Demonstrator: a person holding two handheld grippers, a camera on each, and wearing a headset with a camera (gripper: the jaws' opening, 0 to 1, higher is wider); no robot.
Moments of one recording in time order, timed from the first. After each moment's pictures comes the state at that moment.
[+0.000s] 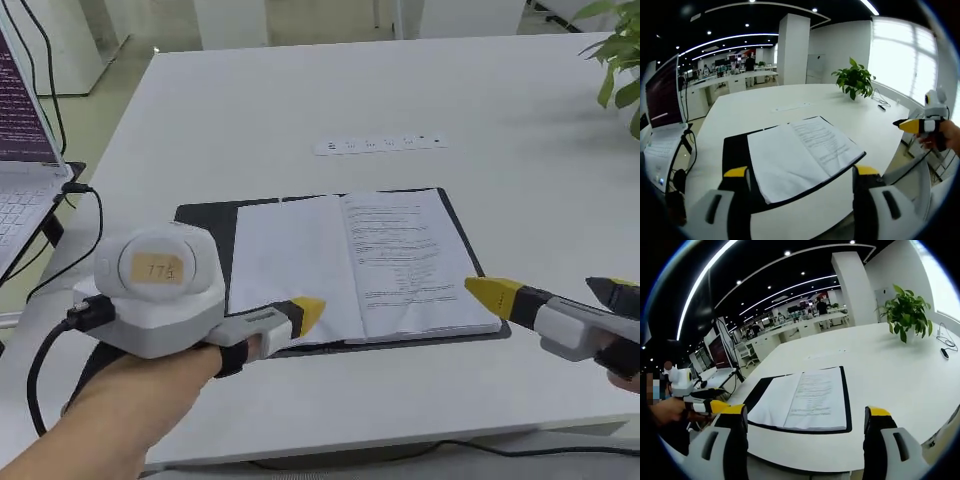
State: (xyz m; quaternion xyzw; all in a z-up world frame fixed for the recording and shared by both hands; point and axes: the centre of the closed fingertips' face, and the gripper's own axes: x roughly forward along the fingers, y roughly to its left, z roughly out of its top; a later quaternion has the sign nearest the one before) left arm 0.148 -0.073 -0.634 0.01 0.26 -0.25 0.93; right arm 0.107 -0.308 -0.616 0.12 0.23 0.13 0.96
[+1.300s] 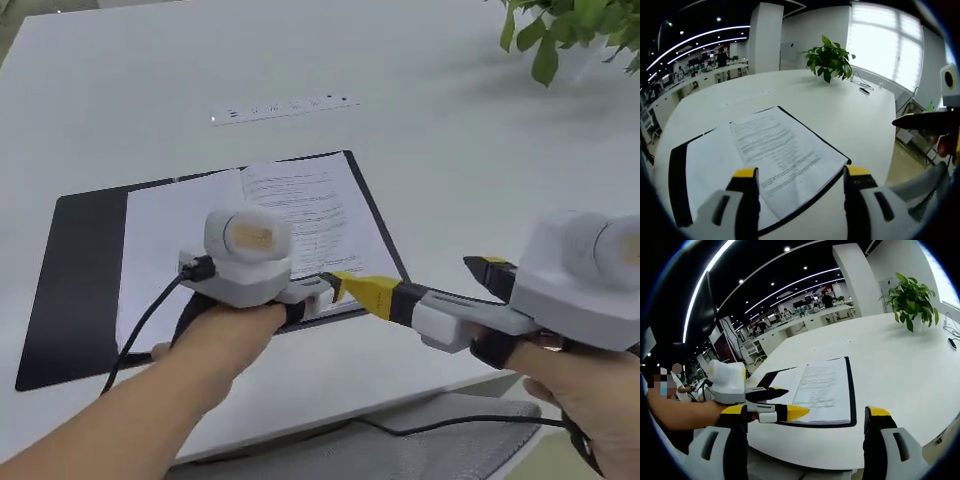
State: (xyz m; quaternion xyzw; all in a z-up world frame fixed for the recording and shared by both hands) left arm 0.192 -0.250 -0.719 0.05 0.30 -0.34 0.89; right arm 0.109 -0.315 -0.642 0.15 0.25 0.17 0.94
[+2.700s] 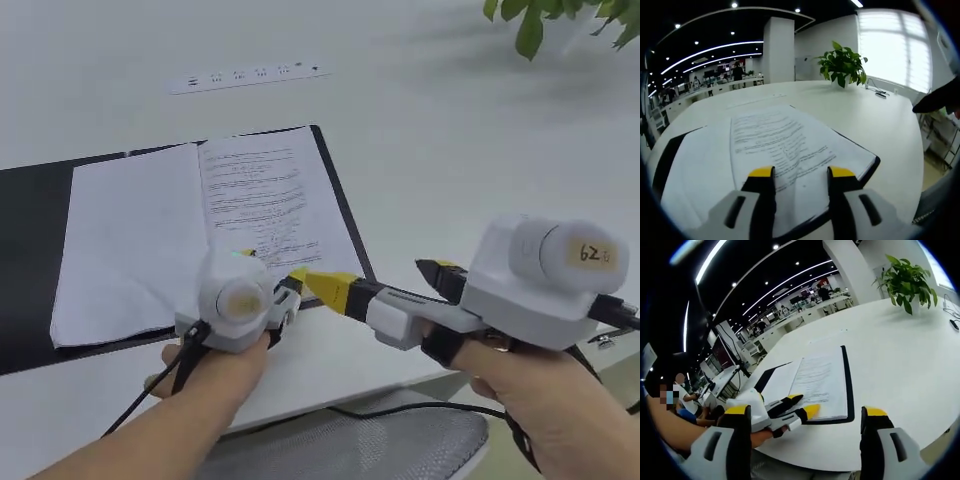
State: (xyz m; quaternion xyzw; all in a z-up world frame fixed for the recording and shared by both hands) left arm 0.215 -0.262 -0.781 0.04 0.21 -0.28 0.94; right arm 0.119 -0.329 -0.676 0.19 0.28 0.17 0.92
